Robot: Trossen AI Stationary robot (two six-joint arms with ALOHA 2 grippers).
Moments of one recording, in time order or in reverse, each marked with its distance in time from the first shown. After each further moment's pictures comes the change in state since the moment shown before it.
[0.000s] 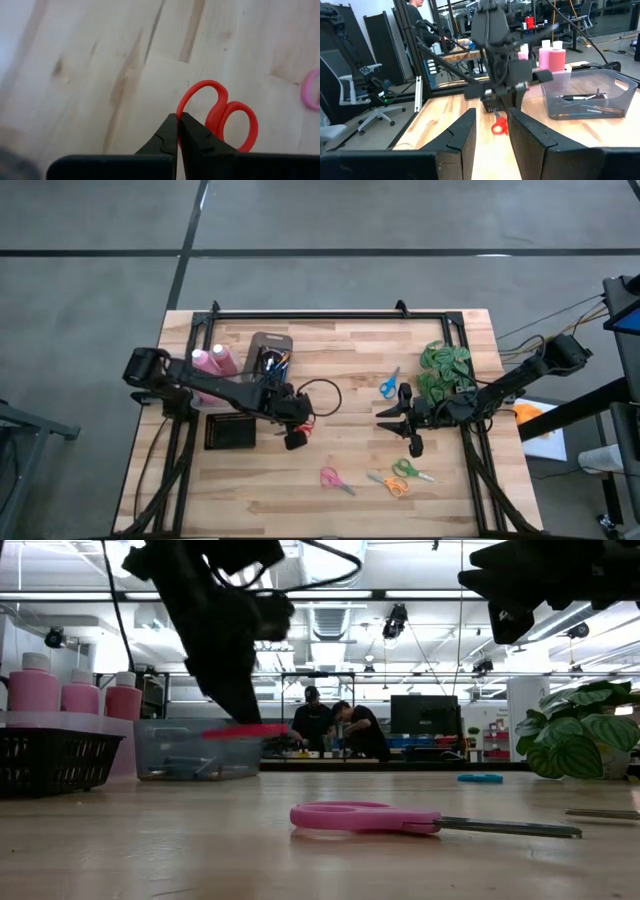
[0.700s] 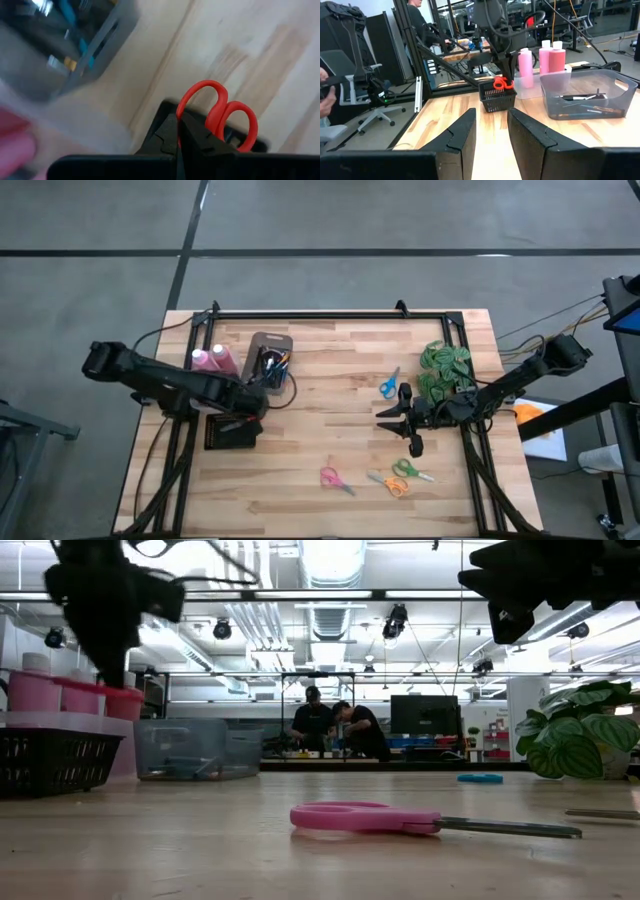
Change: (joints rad) left arm -0.036 -0.378 -0.079 -0.627 -0.015 -0.259; right arm 0.000 0.000 0.000 0.000 0.000 0.000
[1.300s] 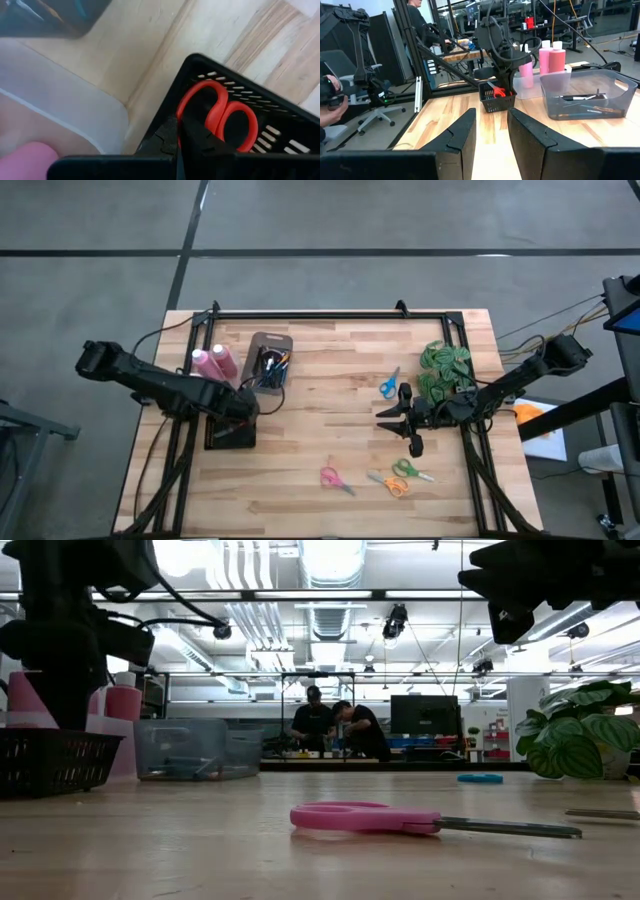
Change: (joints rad) left arm -0.031 -0.093 -0.264 0.144 0.046 -0.099; right arm 0.000 0.000 0.000 -0.001 0.000 0.000
